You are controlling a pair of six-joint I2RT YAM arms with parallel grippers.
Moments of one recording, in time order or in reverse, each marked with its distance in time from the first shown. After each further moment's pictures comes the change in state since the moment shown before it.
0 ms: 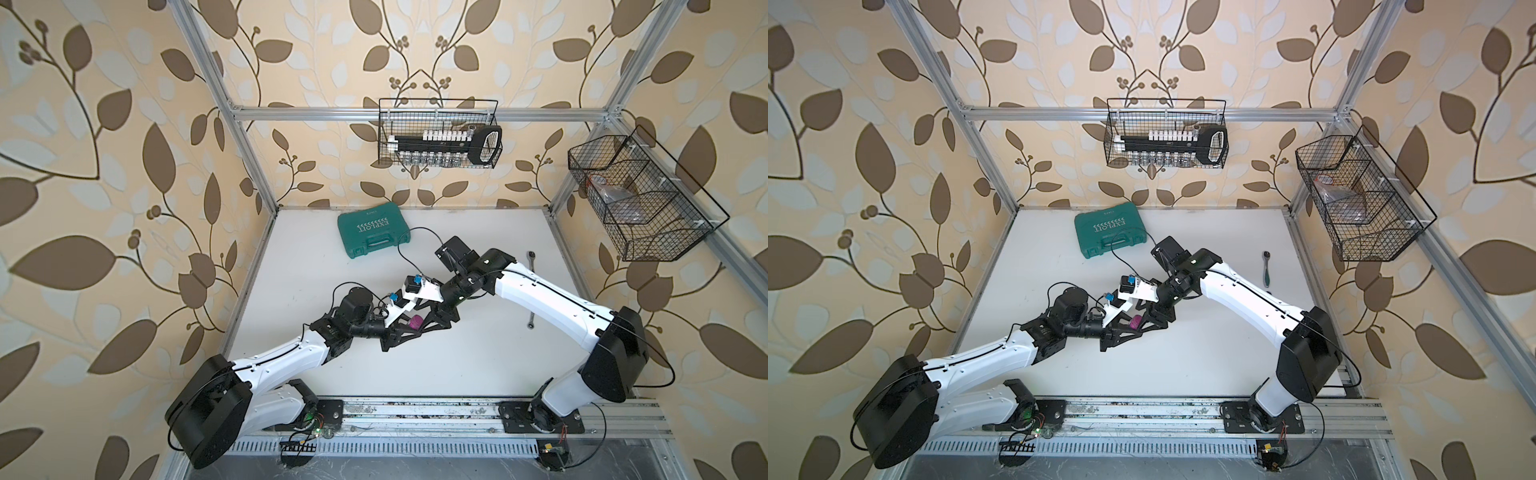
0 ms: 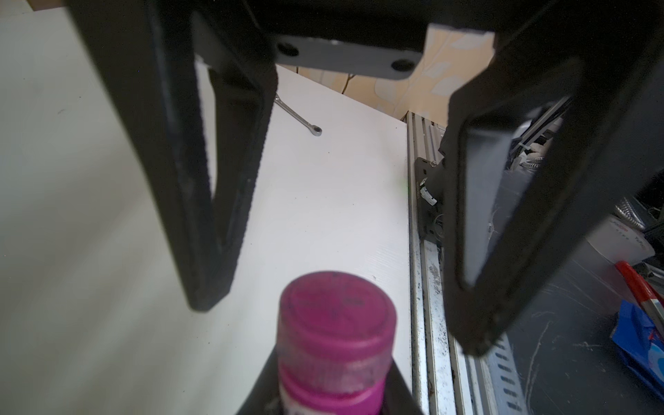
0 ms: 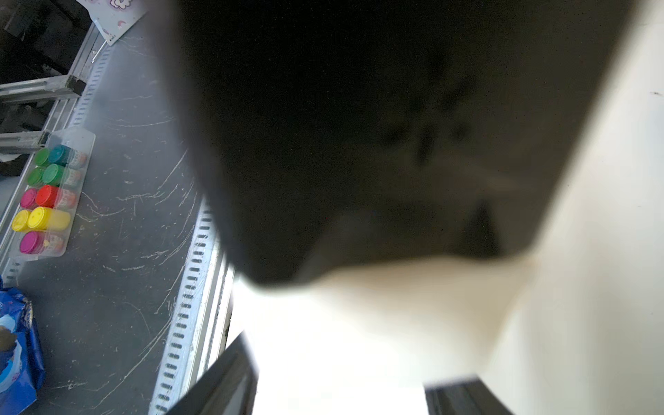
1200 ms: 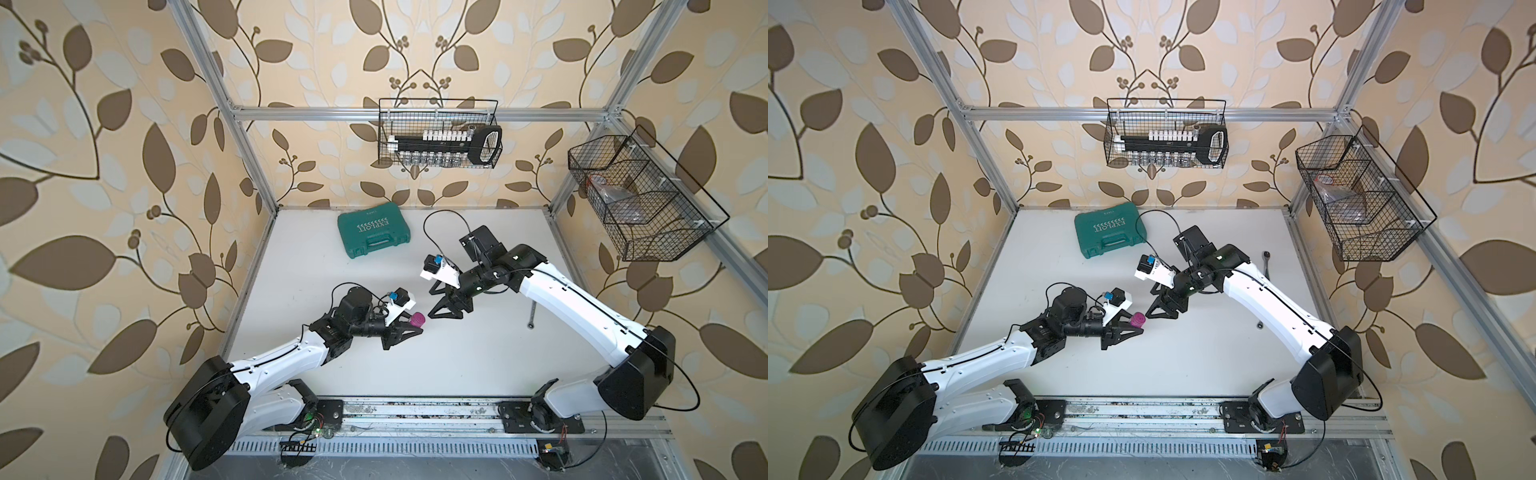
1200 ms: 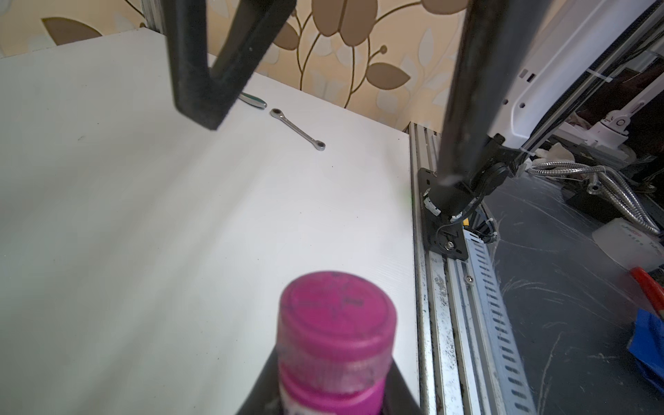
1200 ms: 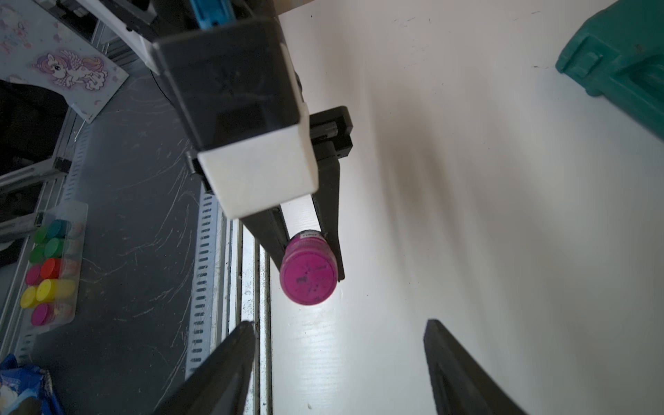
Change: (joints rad) left arm -0.001 -0.006 0.000 0.043 -0.018 -0.001; right arm -0.105 -0.122 -0.014 -0.017 -0.003 0.127
